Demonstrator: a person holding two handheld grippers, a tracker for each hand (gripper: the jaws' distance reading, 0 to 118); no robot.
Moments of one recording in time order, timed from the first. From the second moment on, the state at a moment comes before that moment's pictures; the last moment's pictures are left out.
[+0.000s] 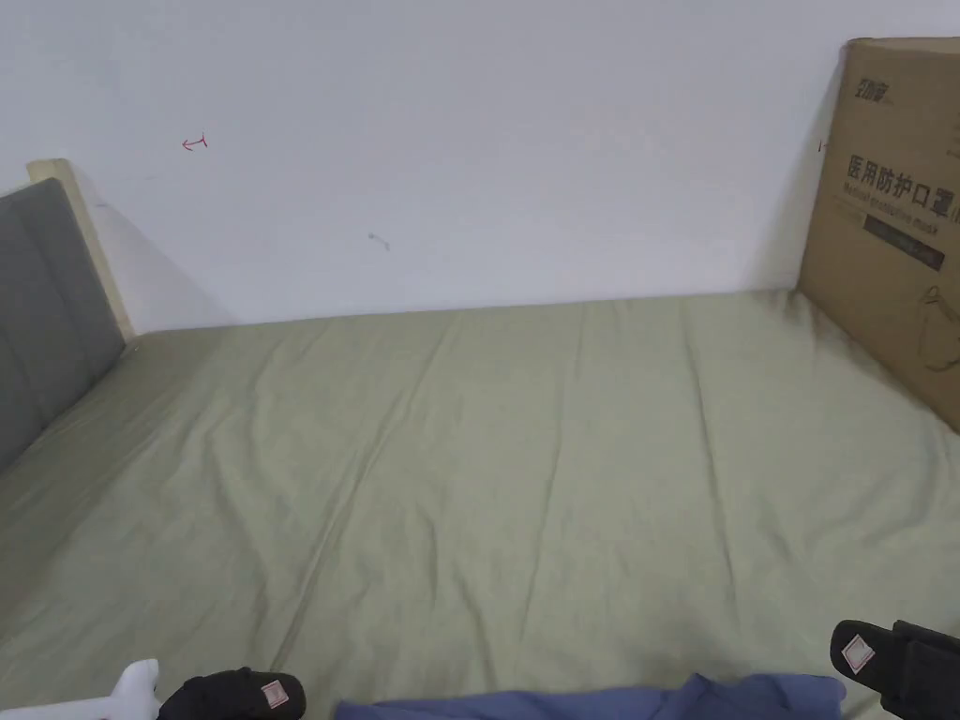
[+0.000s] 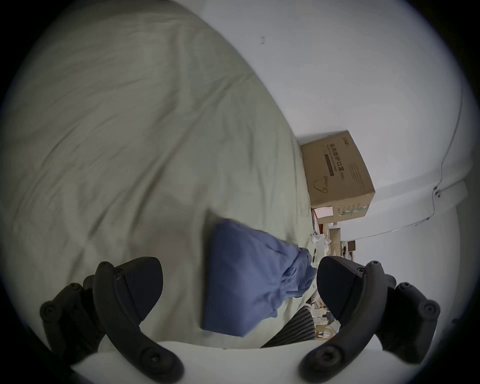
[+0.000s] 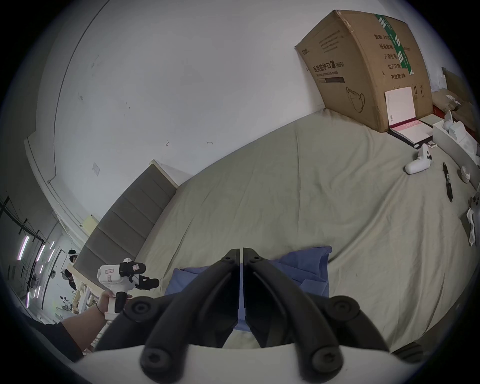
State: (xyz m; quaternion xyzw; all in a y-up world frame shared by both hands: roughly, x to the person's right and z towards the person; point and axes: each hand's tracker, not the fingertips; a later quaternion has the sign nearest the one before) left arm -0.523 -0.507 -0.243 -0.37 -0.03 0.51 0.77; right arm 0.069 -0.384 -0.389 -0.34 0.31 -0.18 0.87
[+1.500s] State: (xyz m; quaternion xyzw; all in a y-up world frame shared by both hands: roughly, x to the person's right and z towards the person) left arm -0.262 -0.443 -0.365 -0.46 -0.04 0.29 0.84; right arm 0.079 -0.373 -0.382 -0.32 0.35 -0.22 0.85
